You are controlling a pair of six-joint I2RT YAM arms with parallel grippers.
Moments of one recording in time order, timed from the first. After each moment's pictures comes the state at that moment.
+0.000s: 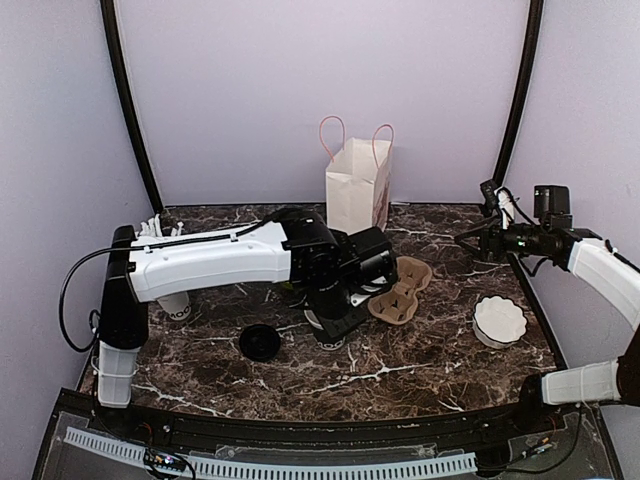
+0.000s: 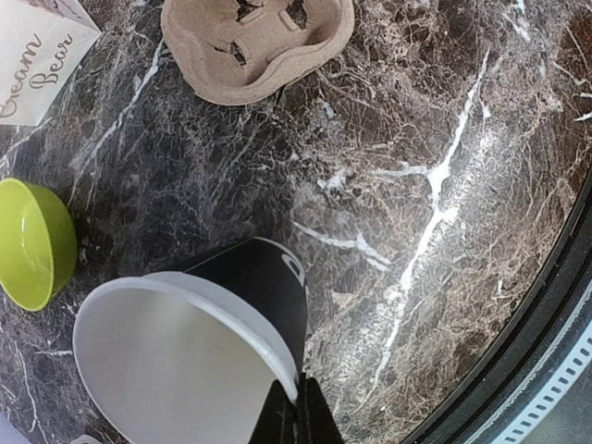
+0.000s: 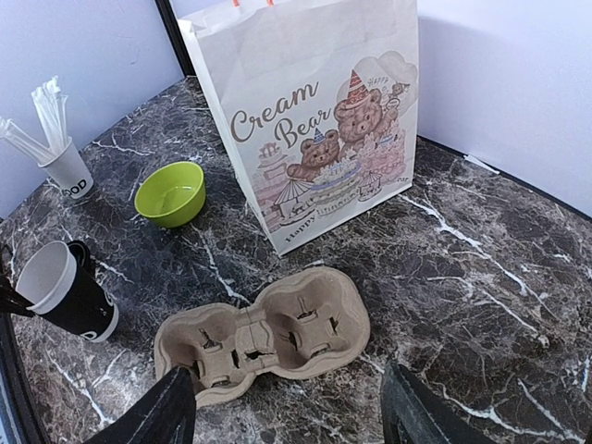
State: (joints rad) left arm -1.21 2.09 2.01 -1.22 -0.20 -0.14; right arm -0.01 1.14 0.85 -0.32 -0.76 -0.27
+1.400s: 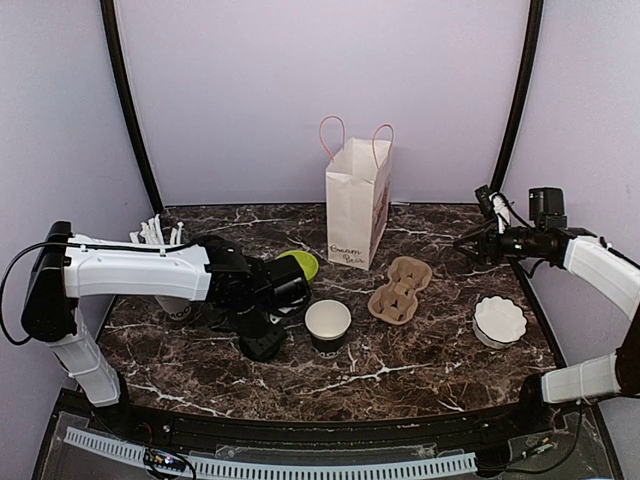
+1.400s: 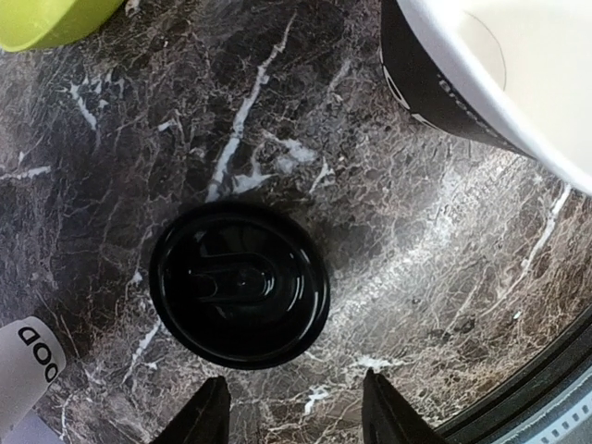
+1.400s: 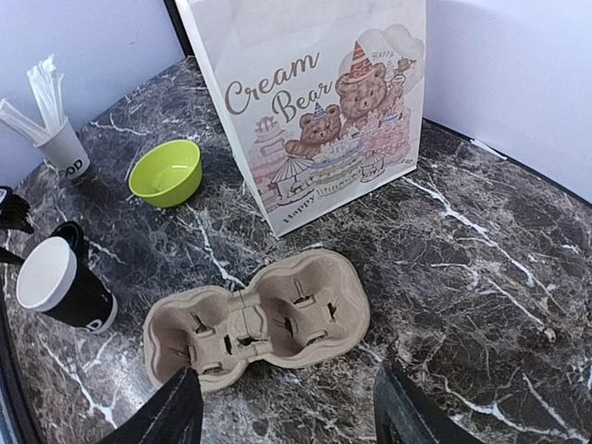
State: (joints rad) left arm -1.08 1.68 1.28 -1.03 -0.22 -0.29; right arm -0.01 1.18 0.85 -0.33 -0.76 -0.32
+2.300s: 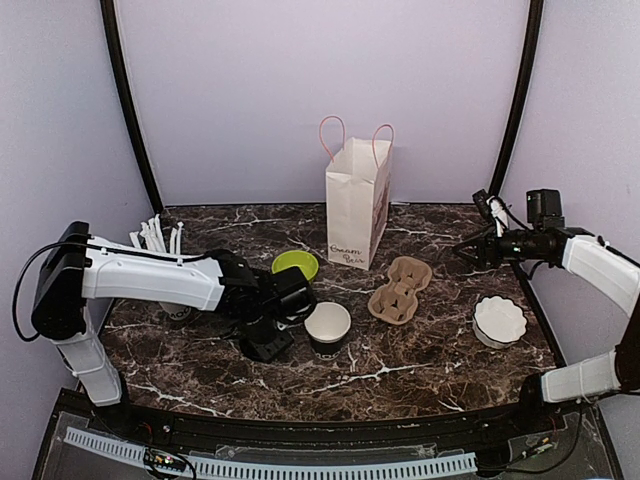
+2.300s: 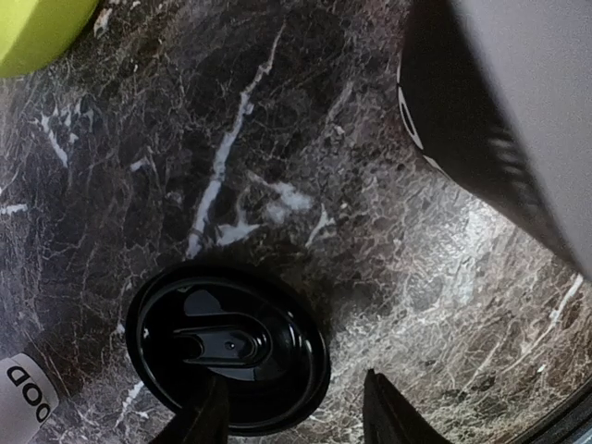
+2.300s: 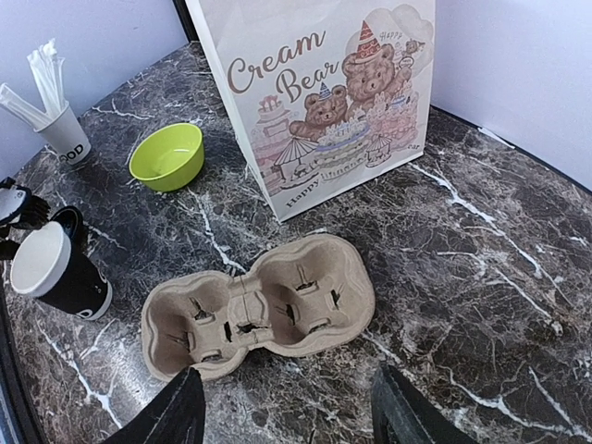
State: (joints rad) left arm -1.08 1.76 1.20 -0.85 -0.24 -0.25; right arm -0.01 1.20 0.85 -0.37 -0.76 -0.37
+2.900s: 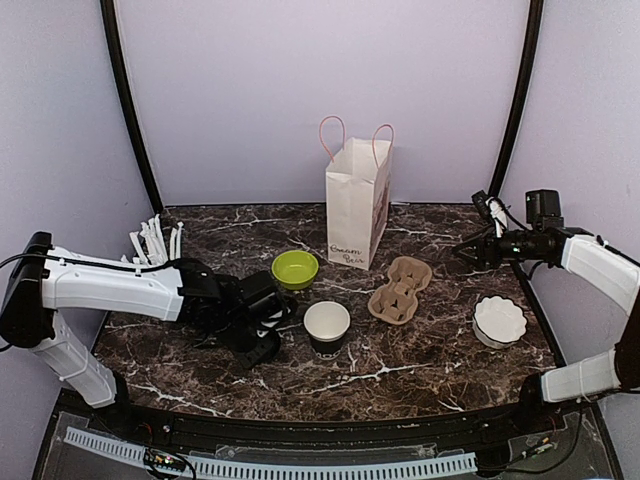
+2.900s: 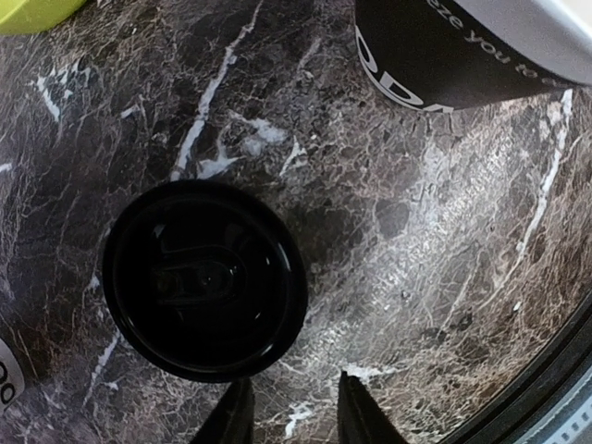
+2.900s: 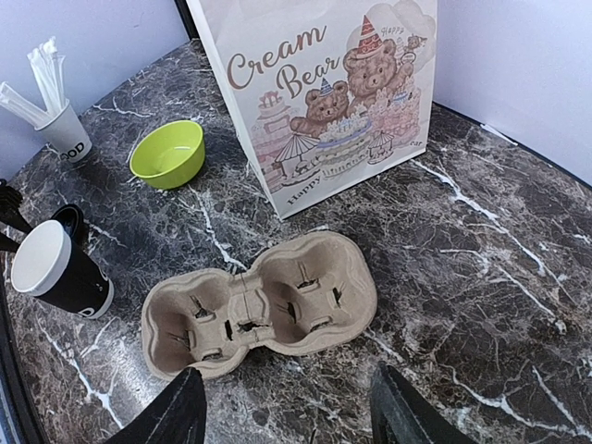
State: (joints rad) left arm -1.09 1.54 1.01 -0.77 -0.16 -0.26; right arm -0.01 1.21 0.85 -0.37 -0.76 -0.37
